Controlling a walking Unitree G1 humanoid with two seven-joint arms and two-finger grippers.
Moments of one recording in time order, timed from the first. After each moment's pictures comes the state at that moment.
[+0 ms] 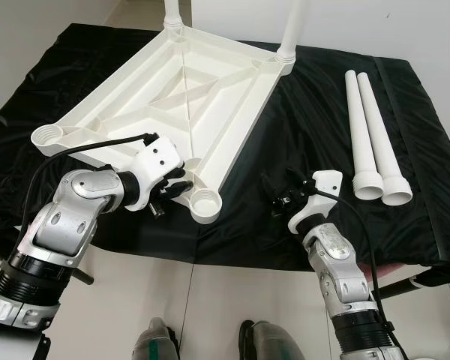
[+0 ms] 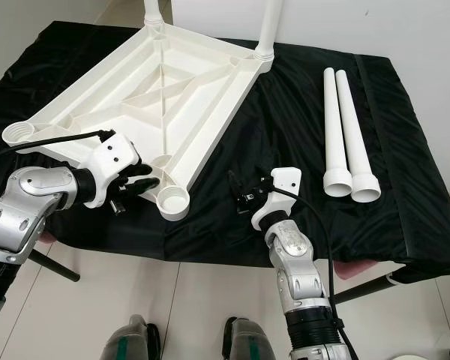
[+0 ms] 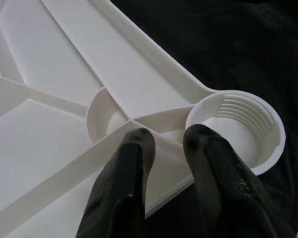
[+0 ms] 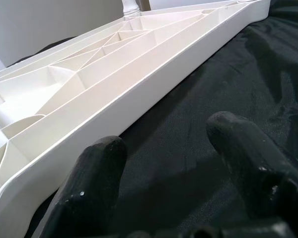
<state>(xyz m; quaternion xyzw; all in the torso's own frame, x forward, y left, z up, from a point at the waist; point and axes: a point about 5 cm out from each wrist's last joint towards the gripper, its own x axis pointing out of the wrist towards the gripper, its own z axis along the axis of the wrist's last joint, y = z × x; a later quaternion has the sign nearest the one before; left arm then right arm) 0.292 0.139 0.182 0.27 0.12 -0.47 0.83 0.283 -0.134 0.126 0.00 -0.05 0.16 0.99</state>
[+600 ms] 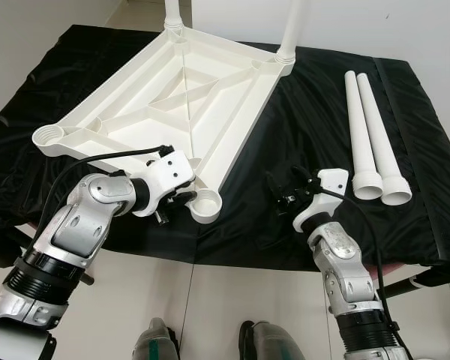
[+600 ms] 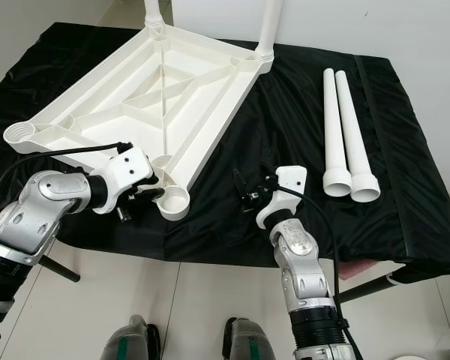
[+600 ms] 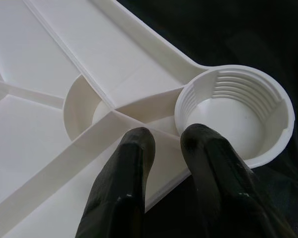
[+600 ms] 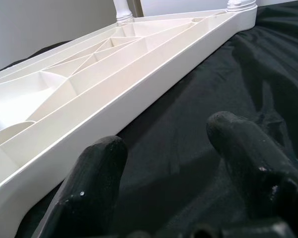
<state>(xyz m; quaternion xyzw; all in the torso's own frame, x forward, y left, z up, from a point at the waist) 0.296 0.131 0.168 0.32 0.14 -0.47 0.81 0.284 -0.143 0.130 -0.01 -0.06 0.15 0.99</state>
